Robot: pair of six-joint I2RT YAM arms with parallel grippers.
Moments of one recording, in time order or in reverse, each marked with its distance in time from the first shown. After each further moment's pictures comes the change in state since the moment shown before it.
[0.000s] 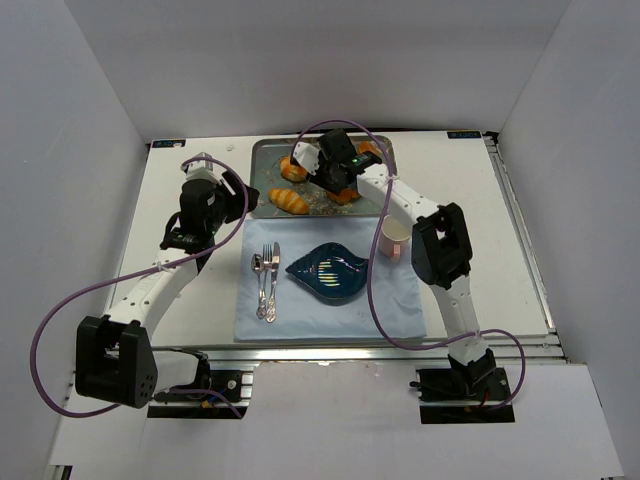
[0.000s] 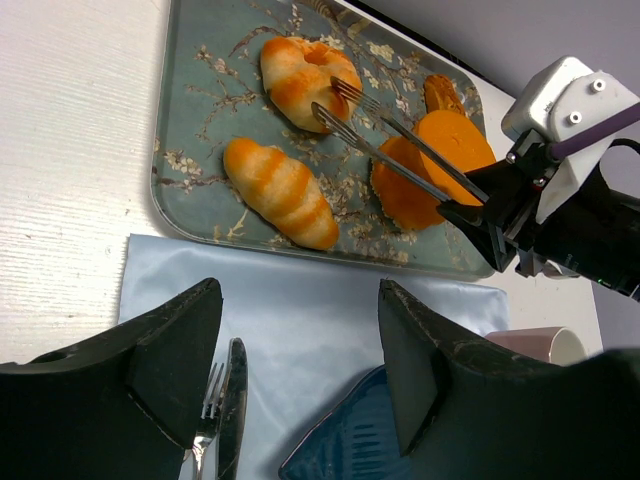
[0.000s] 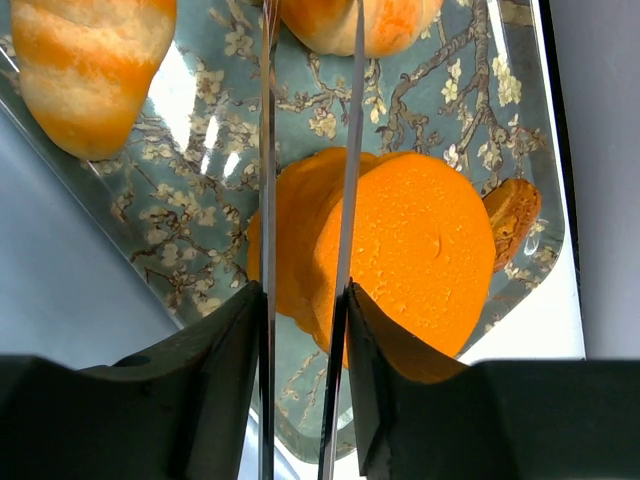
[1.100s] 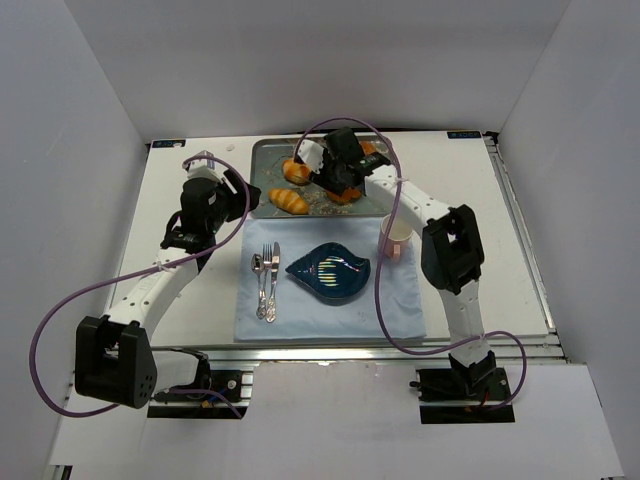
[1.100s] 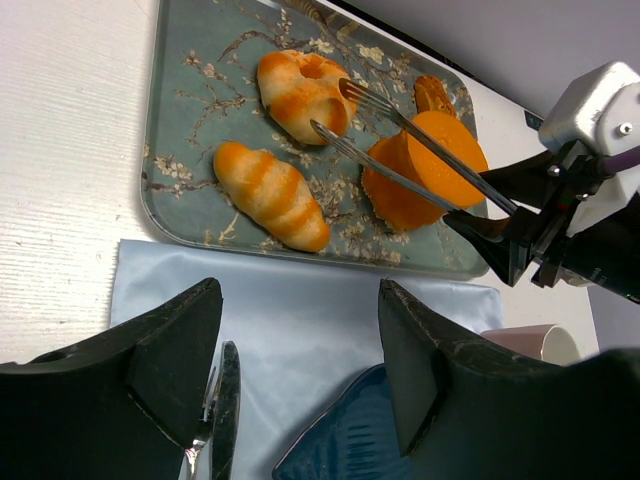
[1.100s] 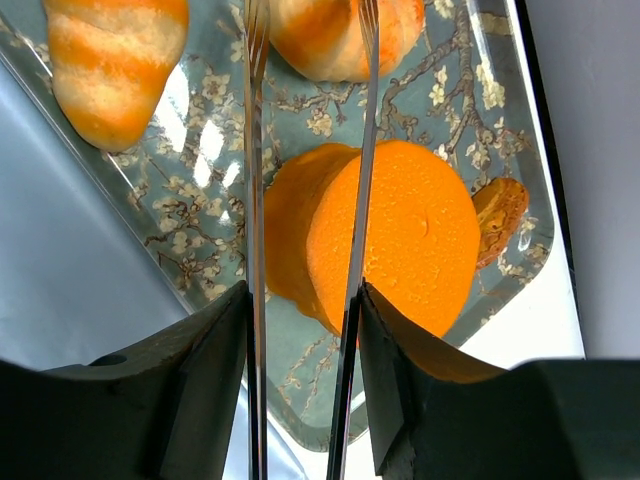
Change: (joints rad) left arm -0.013 0.000 0.012 -0.001 -0.002 0.004; right arm -0.010 -0.097 -0.102 0.053 -0.038 0.013
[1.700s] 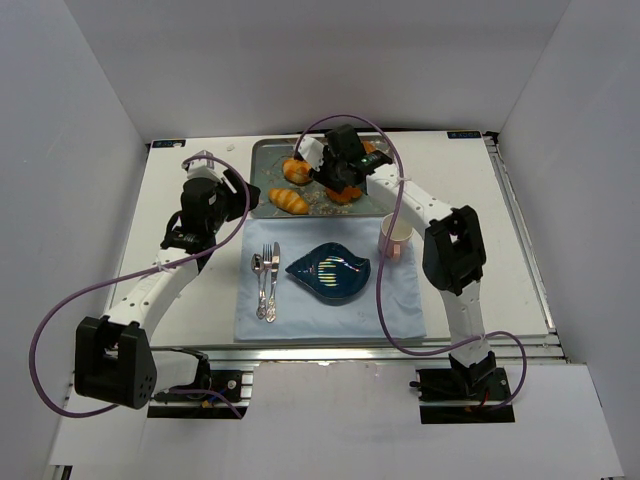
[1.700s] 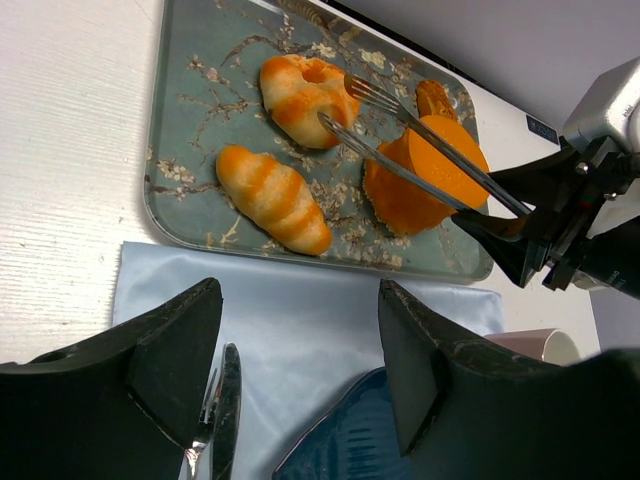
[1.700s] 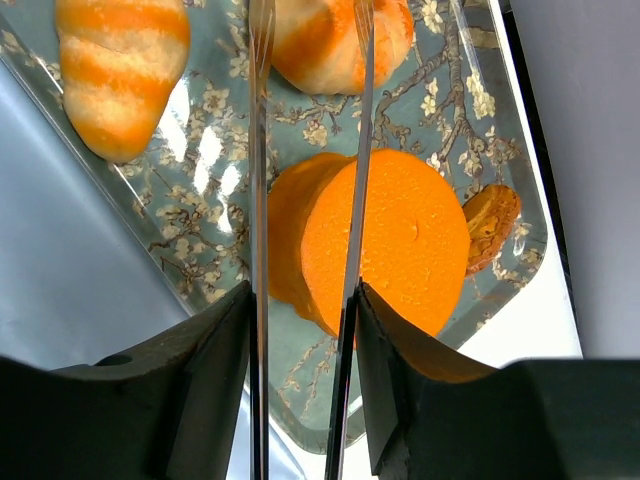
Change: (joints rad) left arm -0.003 -0.003 0.002 0.000 -0.021 0.000; right arm -0.002 -0.008 0.006 0.000 -0.016 0.010
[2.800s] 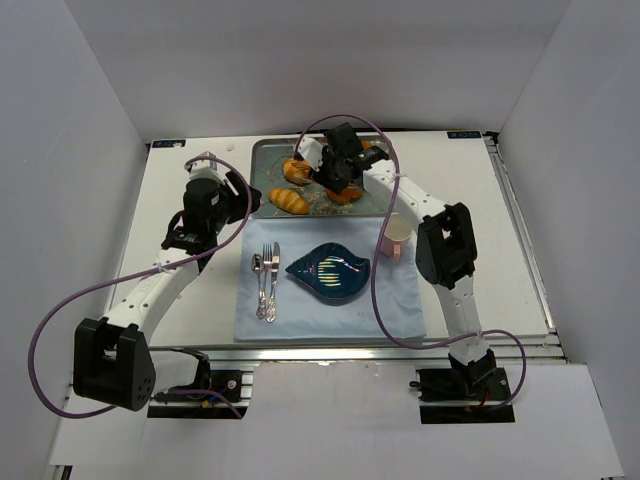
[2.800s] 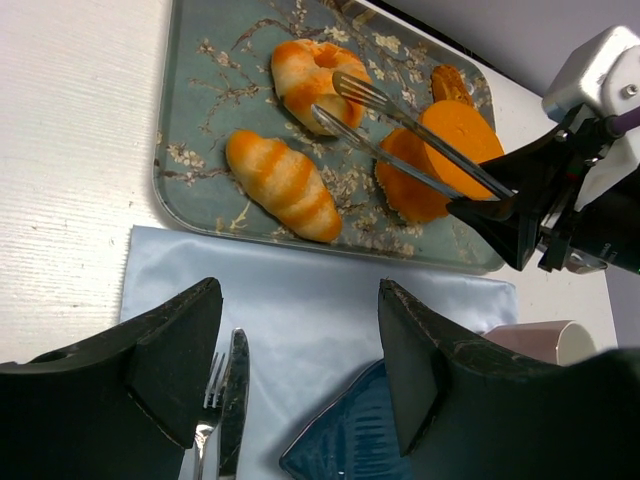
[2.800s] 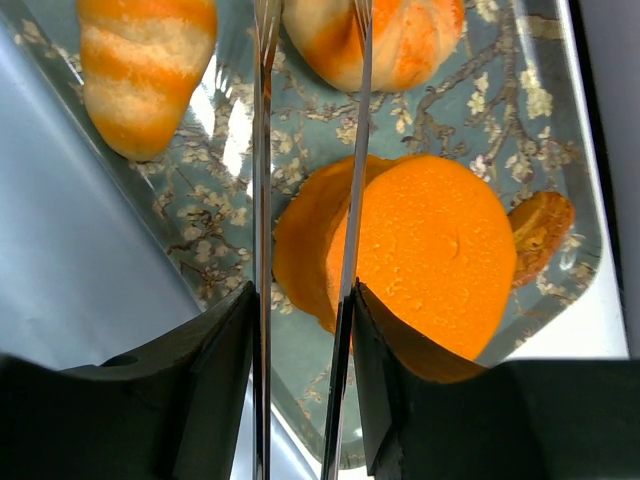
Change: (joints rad) left arm -0.020 -0.008 0.010 -0.052 -0.030 0.011; right arm -0.017 0.088 0.116 -0.103 -0.067 0.019
